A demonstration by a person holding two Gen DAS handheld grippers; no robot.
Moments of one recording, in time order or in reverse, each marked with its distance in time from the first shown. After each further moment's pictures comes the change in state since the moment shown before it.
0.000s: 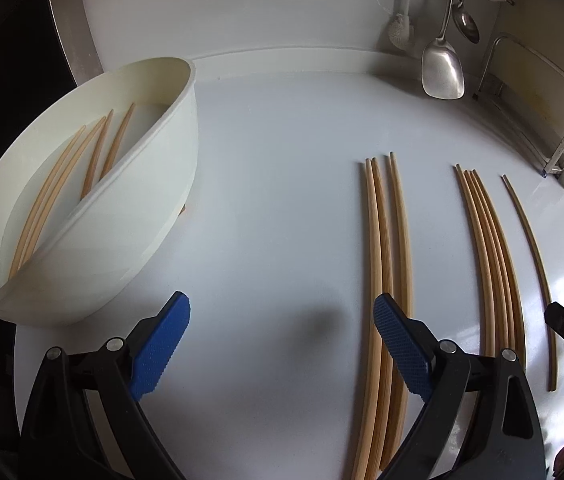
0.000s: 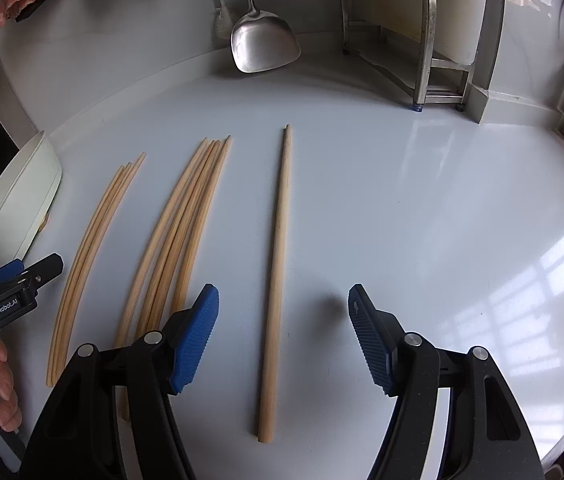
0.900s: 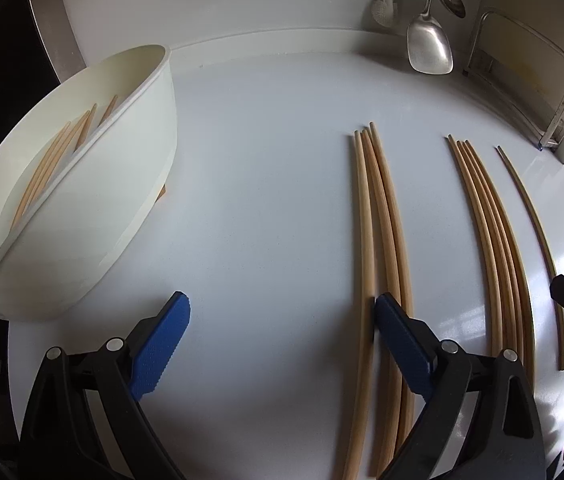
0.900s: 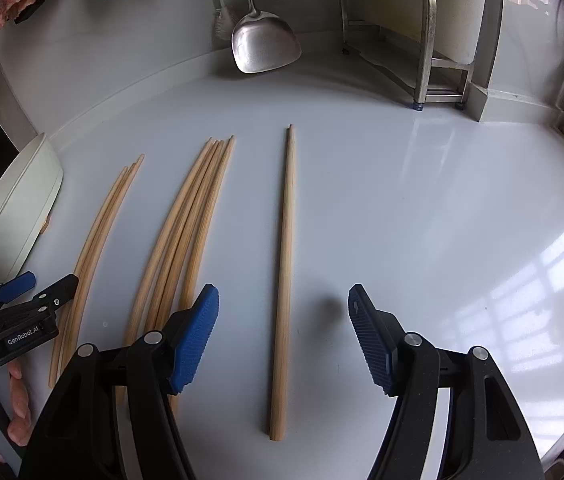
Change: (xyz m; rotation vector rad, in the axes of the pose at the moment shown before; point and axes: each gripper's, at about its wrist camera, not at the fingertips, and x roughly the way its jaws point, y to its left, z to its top) left arm 0.008 -0.011 -0.009 0.038 0.034 -0.005; right arm -0.001 0.004 0.001 0.007 -0.003 -0.003
